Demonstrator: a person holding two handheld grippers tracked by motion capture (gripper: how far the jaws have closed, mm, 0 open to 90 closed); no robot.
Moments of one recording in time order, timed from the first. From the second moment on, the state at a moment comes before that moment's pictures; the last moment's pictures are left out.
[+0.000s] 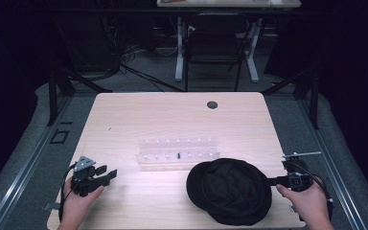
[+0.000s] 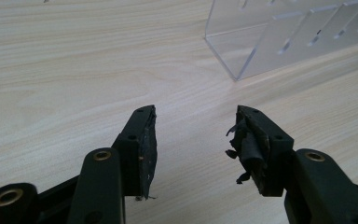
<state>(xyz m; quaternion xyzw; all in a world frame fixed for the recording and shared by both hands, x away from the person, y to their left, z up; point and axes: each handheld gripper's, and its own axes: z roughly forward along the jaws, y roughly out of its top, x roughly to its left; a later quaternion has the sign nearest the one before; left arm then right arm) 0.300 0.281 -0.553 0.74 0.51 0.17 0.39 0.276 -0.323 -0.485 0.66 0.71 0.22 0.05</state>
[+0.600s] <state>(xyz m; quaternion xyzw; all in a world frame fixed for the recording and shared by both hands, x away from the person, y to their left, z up) 0.301 0.281 -0.555 0.75 0.51 0.17 0.39 0.288 -0.336 -0.506 0.70 0.69 0.19 -0.02</state>
